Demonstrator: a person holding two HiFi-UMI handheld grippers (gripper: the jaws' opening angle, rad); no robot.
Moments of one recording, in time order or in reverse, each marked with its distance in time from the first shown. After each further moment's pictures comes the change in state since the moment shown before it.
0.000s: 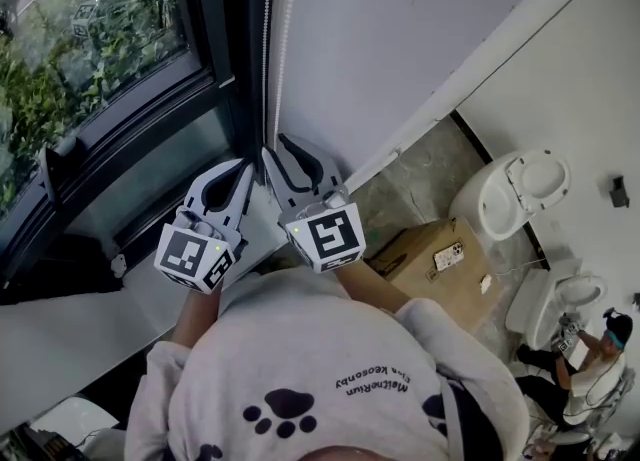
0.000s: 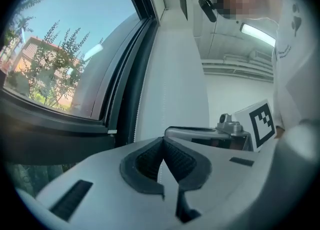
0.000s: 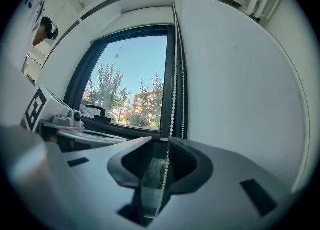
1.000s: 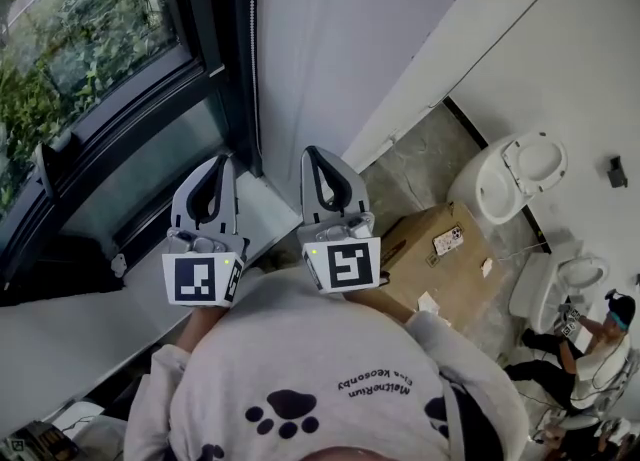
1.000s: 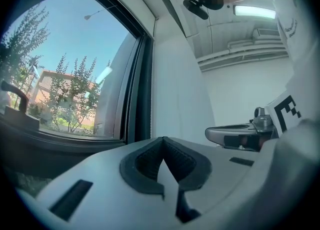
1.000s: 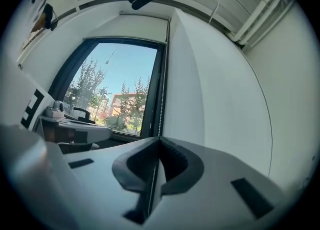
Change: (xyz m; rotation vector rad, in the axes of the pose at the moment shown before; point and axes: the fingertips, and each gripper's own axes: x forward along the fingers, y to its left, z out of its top) left arm -0.035 -0.008 0.034 0.141 -0.071 0.262; right arm -0.078 -0.019 0.028 -0.051 -0.058 -0.291
